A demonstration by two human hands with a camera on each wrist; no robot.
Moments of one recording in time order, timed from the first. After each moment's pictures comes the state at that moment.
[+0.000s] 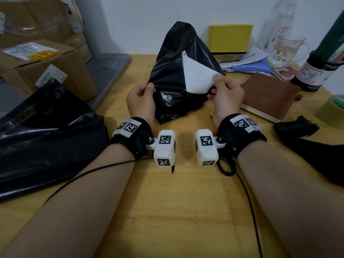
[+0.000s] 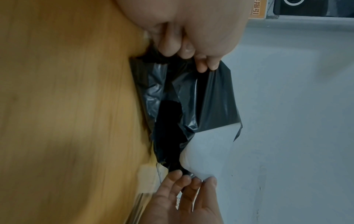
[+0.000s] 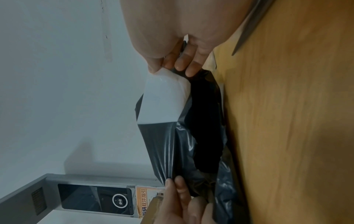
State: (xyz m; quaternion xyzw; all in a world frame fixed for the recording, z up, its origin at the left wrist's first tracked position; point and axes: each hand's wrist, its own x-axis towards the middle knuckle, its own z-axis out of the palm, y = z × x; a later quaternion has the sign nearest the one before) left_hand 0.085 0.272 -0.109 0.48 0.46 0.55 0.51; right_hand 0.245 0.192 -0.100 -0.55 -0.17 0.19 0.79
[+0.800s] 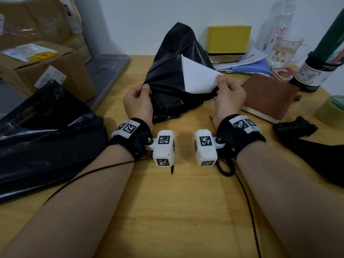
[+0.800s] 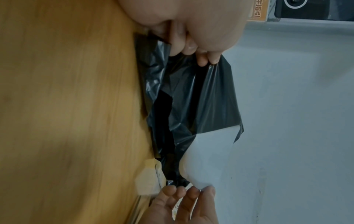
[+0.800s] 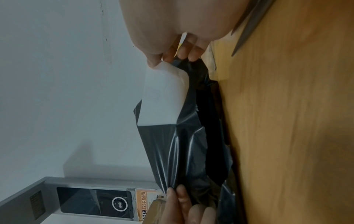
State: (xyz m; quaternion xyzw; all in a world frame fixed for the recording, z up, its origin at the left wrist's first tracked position) left_hand 0.086 0.285 -0.119 0.44 0.44 0.59 0.51; right_hand 0.246 0.191 -0.098 -0.56 -0.14 0.17 0.80
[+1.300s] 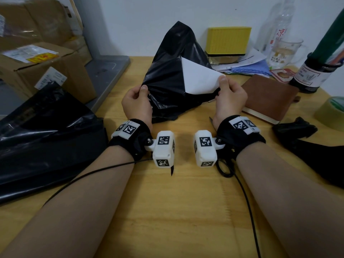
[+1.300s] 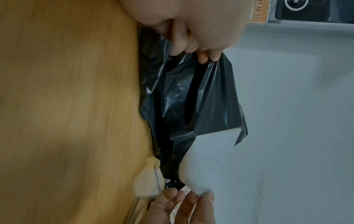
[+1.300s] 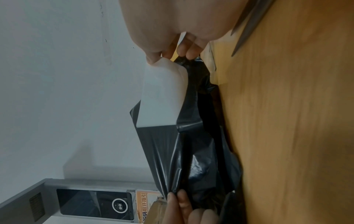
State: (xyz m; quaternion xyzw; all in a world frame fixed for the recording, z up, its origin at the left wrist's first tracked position) left_hand 0.086 0.291 -0.123 0.43 0.44 0.61 0.51; right_hand 0.248 0.193 -0.099 -0.56 -0.13 0.16 0.81
